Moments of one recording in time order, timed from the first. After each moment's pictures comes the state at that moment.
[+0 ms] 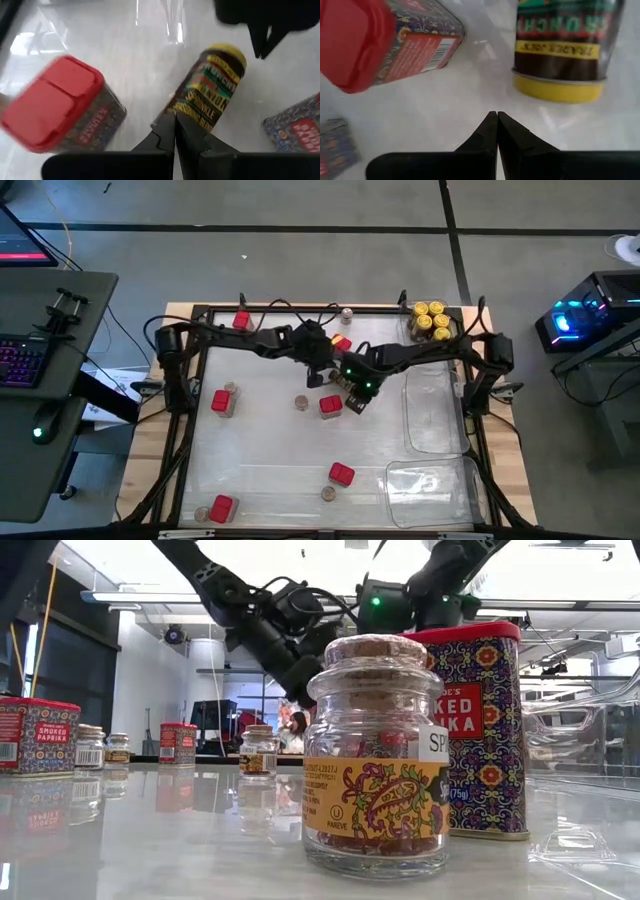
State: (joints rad) left arm 0.30 1.89 1.16 -0.04 0.20 0.31; right arm -0.14 1.78 1.13 -0.70 -0.23 0.47
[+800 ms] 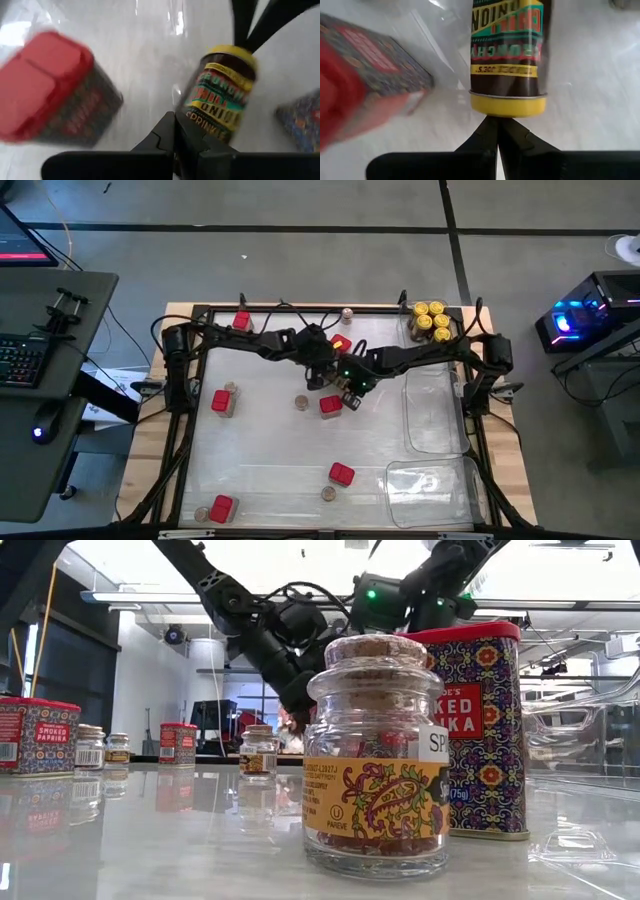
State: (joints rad) left arm 0.30 1.94 1.16 -0.06 0.19 0.32; right arm -0.13 1.79 1.13 -0.57 -0.01 0.41
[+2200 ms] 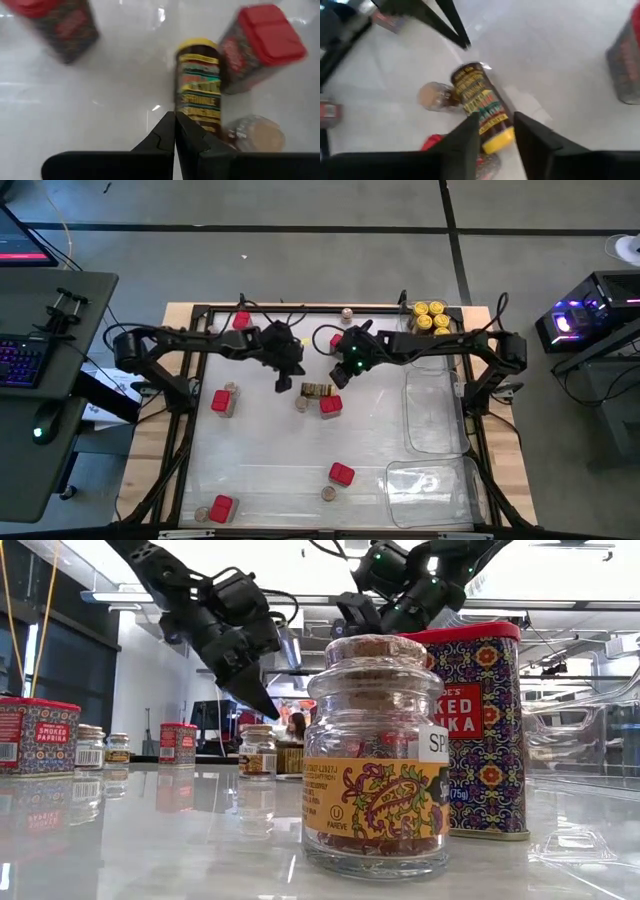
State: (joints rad) left arm 0.35 1.56 0.85 -0.16 0.31 0.22; right arm -0.22 1.68 1.13 -0.30 -0.17 0.57
